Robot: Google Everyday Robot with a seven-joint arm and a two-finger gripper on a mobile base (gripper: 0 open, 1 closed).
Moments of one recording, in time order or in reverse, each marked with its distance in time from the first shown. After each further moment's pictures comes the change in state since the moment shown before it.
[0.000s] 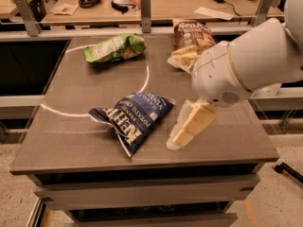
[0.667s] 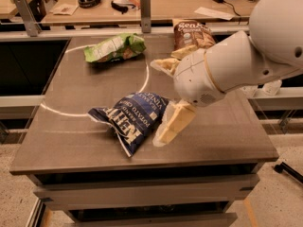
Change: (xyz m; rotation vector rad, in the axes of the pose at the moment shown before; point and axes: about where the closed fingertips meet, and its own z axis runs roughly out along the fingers) arm -0.002 -0.011 0.041 -0.039 -0.075 -0.062
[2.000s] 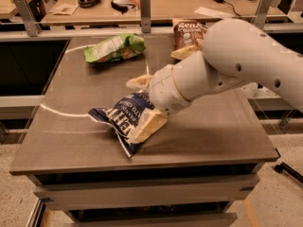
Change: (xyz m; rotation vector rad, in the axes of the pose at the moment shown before) arm 0.007 -0.008 0.078 -0.071 -0.048 -0.049
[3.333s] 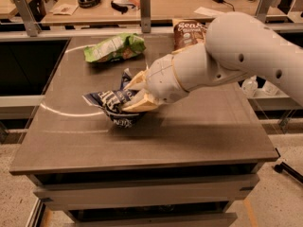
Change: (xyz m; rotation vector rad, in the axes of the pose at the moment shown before) arm -0.017 -0.024 -0.004 0.045 -0.085 -0.057
